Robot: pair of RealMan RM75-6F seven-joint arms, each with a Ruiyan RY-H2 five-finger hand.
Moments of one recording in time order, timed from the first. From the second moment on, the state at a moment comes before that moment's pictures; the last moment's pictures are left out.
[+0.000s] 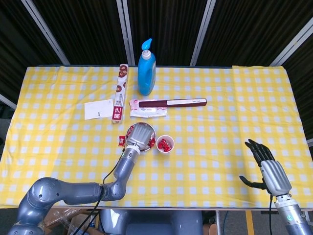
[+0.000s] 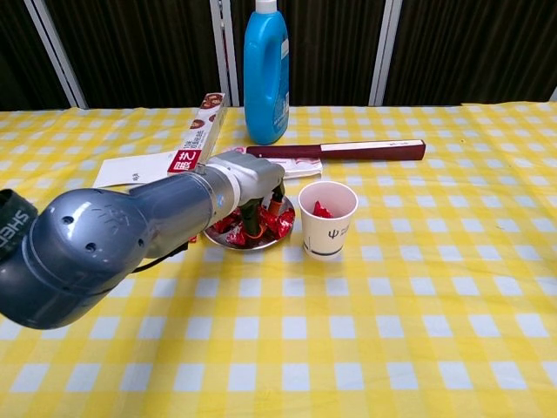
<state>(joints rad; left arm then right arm) -1.19 -1.94 -0.25 -1.20 0.43 0.98 1.00 0.17 -1.08 0.00 -1.70 -1.57 1.37 0.28</state>
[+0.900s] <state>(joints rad) -1.16 -1.69 -0.30 -1.58 0.50 1.12 1.01 0.16 -1.08 0.00 -1.70 -1.57 1.37 0.27</state>
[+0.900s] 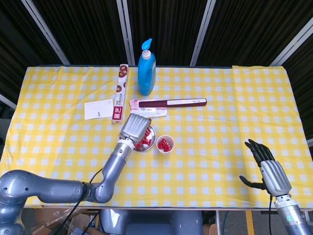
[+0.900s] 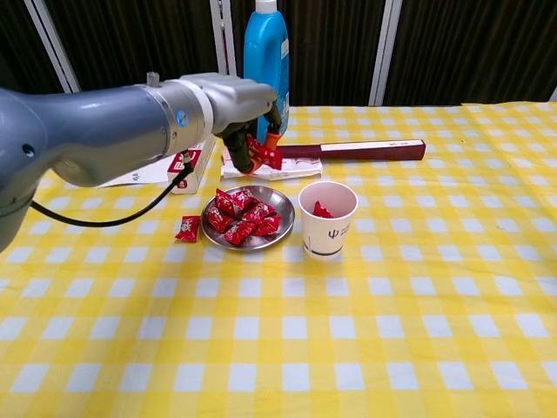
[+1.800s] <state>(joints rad) -1.29 -1.84 -0.32 -1.50 0.43 1.11 1.05 0.16 -1.08 0.00 -1.70 -1.58 1.37 0.29</state>
